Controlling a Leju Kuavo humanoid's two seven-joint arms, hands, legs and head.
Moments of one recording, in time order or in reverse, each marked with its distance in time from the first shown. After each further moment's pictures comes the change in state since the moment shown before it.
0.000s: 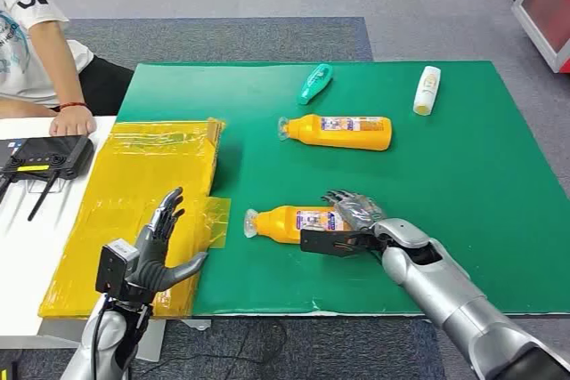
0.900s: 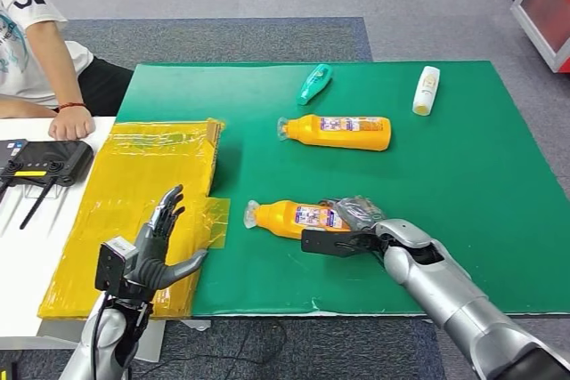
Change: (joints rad) left arm -0.008 0.000 0.000 0.000 0.010 -0.010 0.000; right arm 0.002 0.000 0.000 0.000 -0.039 0.002 -0.036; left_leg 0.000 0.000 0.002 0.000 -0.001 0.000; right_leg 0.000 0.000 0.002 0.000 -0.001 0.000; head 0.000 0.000
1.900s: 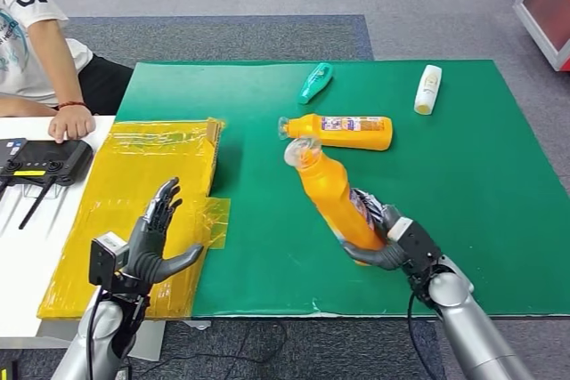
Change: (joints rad) left arm -0.037 0.021 -0.006 0.026 0.043 -0.012 -0.046; right arm 0.306 0.020 -0.444 -0.188 -0.616 0.047 -0.529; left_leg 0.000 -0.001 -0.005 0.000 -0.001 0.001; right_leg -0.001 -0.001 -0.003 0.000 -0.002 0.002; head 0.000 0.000
